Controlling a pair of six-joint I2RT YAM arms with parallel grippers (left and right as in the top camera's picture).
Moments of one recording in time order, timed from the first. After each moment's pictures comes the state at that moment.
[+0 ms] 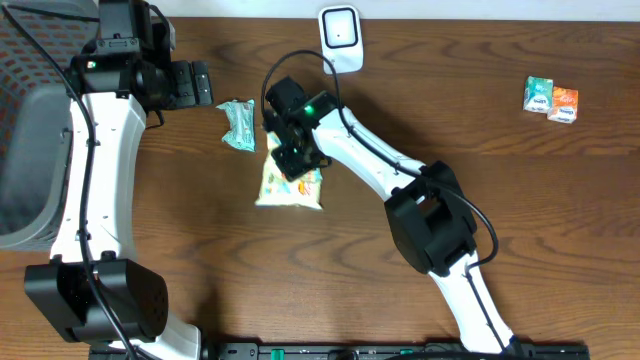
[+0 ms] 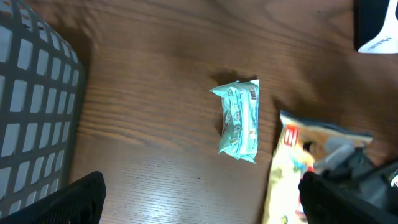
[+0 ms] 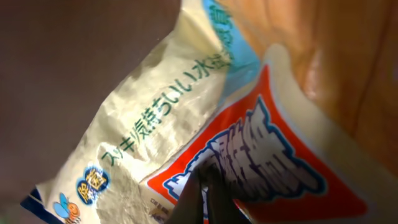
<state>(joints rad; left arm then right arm) 0.06 1.74 1.72 -1.03 0.05 -0.09 0.69 2.38 2.00 -1.01 -0.21 0.09</state>
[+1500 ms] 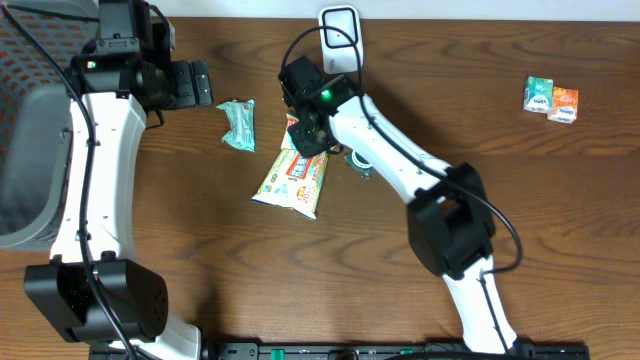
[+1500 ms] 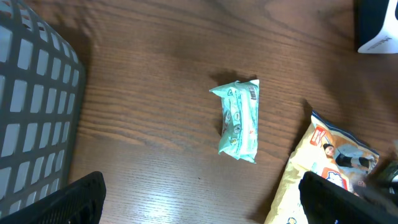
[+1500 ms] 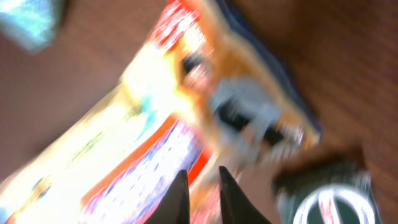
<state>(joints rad) 0.06 1.74 1.72 -1.03 0.05 -0.09 0.65 2.29 2.02 -1.04 -0.01 0.15</state>
